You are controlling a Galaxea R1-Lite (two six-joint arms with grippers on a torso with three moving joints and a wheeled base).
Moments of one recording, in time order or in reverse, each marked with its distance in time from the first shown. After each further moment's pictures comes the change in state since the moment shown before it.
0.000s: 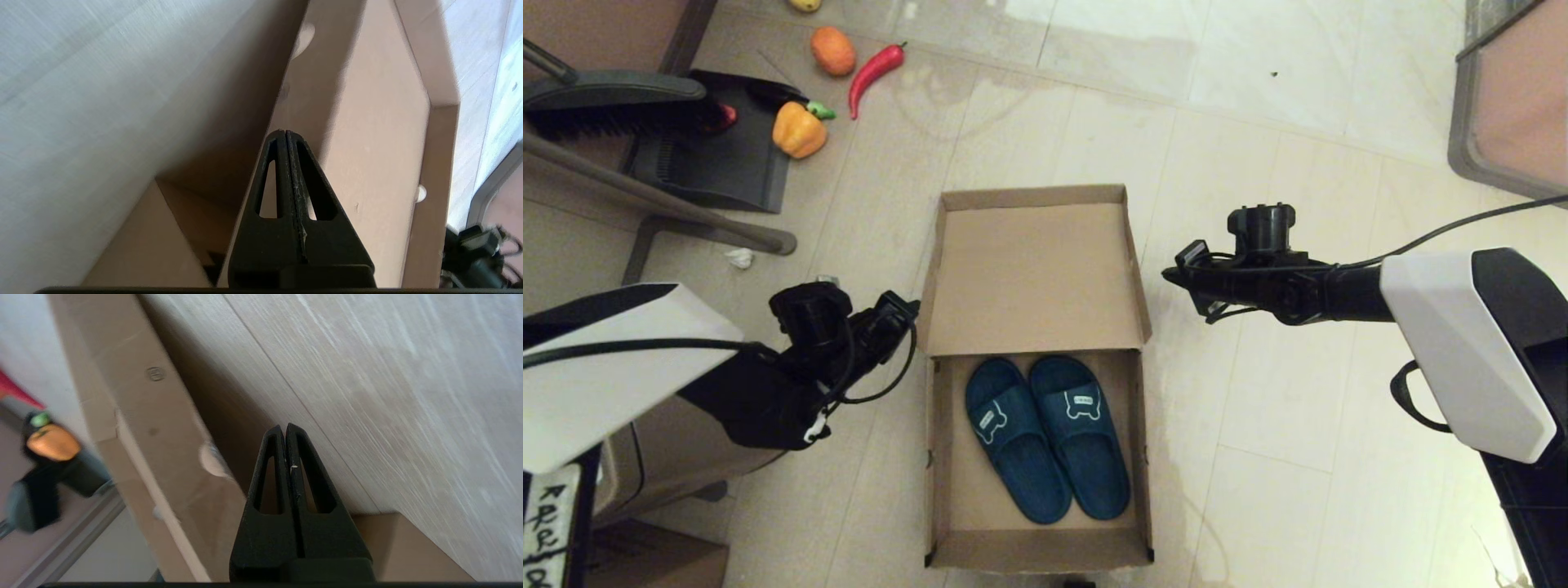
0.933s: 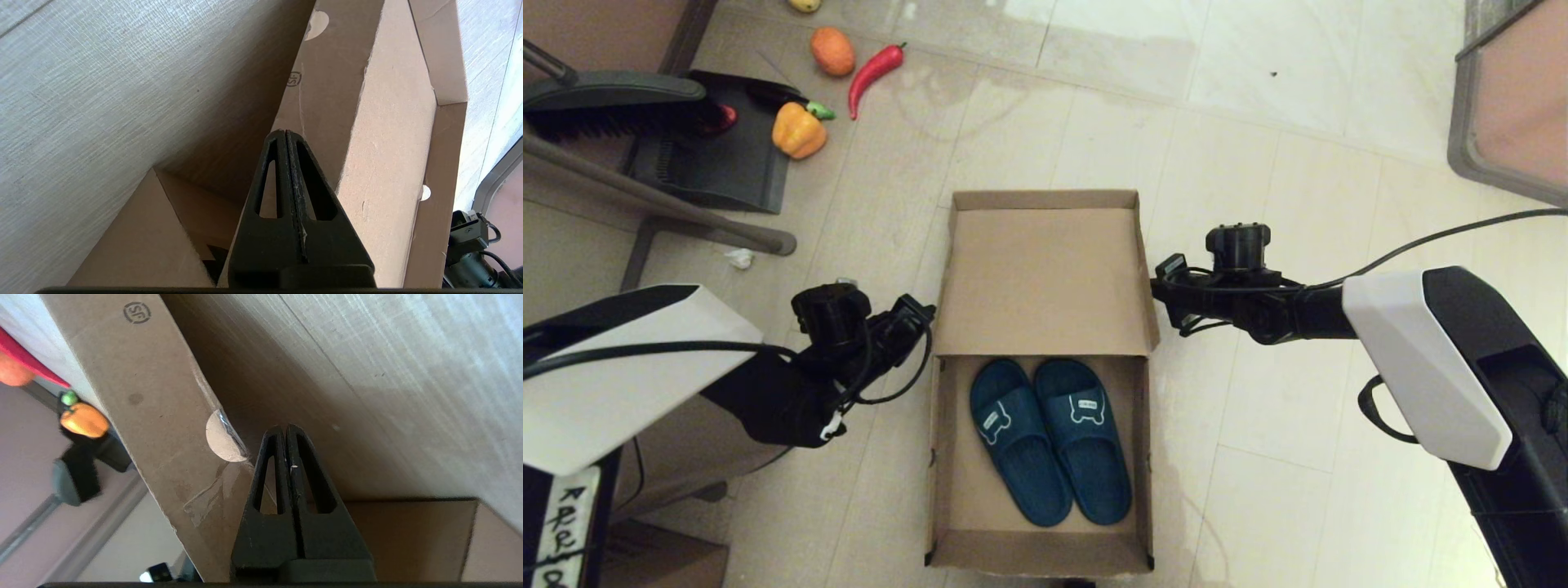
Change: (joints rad) left arm -0.036 0.020 -0.035 0.045 0.003 0.000; right arm 0.051 0.064 -0.001 -0.091 0.095 0.121
